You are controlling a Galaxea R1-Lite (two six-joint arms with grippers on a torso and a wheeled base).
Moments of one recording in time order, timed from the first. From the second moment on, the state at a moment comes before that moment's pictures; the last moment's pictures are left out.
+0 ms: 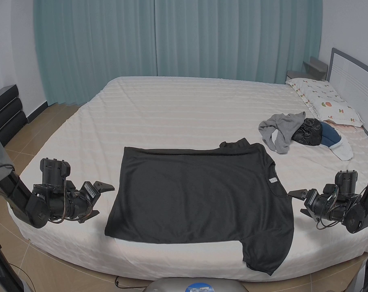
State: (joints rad) left arm -0.08 1.92 -0.53 -0.69 -0.28 -0.94; right arm -0.05 2.01 -0.31 -1.11 0.34 0.72
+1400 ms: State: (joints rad) left arm -0.04 2.22 -0.63 -0.71 -0.39 -0.48; right arm -0.04 2.05 -0.30 -1.12 0.34 0.72
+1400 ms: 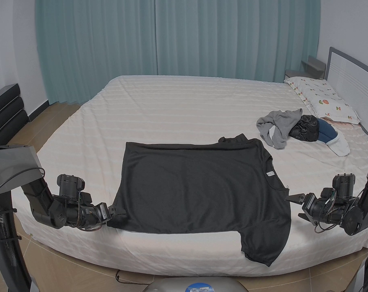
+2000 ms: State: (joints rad) left arm -0.05 2.22 -0.64 -0.65 -0.38 -0.48; right arm -0.04 2.05 -0.31 -1.12 0.35 0.73
